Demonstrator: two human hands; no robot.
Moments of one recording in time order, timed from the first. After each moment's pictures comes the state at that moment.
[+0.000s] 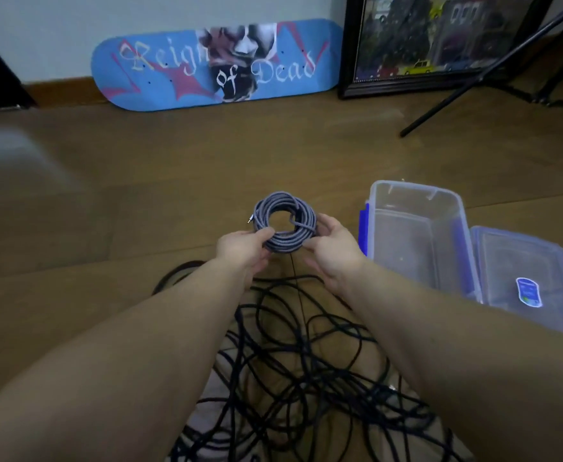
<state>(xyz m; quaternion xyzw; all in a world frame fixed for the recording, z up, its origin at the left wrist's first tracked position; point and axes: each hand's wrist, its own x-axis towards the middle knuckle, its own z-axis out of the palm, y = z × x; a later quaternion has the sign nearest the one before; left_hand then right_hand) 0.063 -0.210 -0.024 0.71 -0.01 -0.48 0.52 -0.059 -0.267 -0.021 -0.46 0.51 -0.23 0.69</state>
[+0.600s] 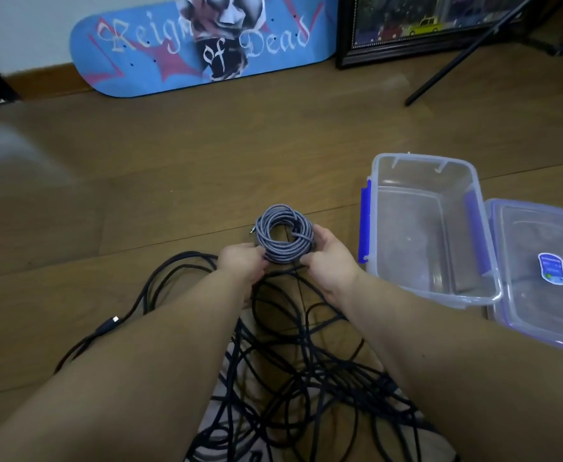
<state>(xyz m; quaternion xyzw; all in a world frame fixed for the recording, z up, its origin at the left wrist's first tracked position) 0.057 -0.208 -0.088 0.77 0.01 -0.45 0.45 -0.073 -0.255 -0.077 -0.50 0.52 -0.17 0.67</state>
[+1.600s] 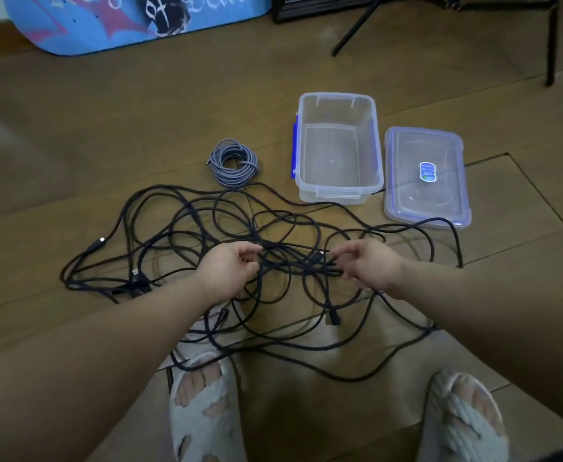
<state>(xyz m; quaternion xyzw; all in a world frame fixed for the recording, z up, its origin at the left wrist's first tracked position) -0.060 -0.045 -0.025 0.77 -0.44 -0.43 0.19 -0.295 -0.147 -0.029 -0.60 0.58 0.02 0.56</state>
